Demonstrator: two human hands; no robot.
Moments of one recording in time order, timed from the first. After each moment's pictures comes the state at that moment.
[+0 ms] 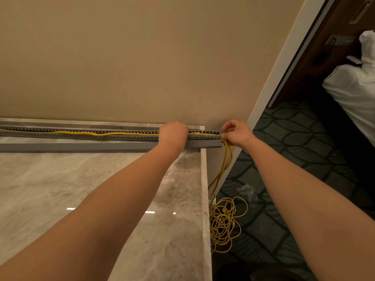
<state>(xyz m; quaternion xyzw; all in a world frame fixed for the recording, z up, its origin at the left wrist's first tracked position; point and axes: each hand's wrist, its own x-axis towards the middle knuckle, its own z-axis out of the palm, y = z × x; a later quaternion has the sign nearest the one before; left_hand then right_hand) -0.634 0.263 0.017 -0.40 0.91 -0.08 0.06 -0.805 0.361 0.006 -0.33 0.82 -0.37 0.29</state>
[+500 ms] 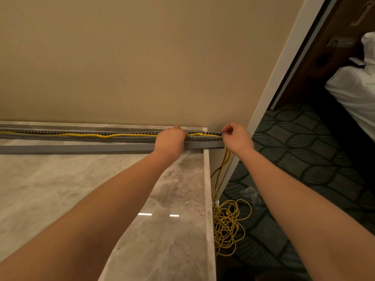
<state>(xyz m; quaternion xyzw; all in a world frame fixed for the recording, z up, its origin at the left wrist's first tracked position) -0.607 0.261 0.005 -0.36 0.93 -0.03 -0.03 -0.782 0.364 -0.004 -0.34 0.86 -0.33 0.16</state>
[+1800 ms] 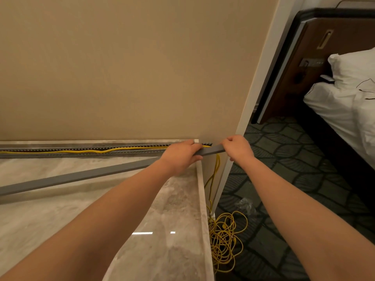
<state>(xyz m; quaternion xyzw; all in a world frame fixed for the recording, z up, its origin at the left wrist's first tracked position) -0.614 0.290 0.024 -0.18 0.98 0.04 -0.07 -0.775 0.401 0.032 -0.30 0.87 -0.34 0.19</state>
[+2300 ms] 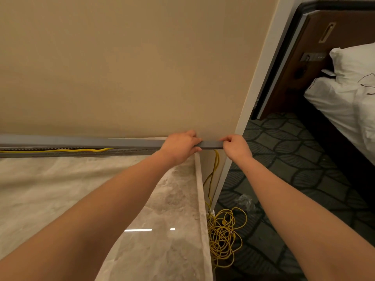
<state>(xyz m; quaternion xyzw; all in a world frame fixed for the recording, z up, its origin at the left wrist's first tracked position) -0.630 0.276 0.035 -0.16 0.99 -0.01 -0.06 -0.782 0.395 0.015 -0.29 0.87 -0.35 0.18</state>
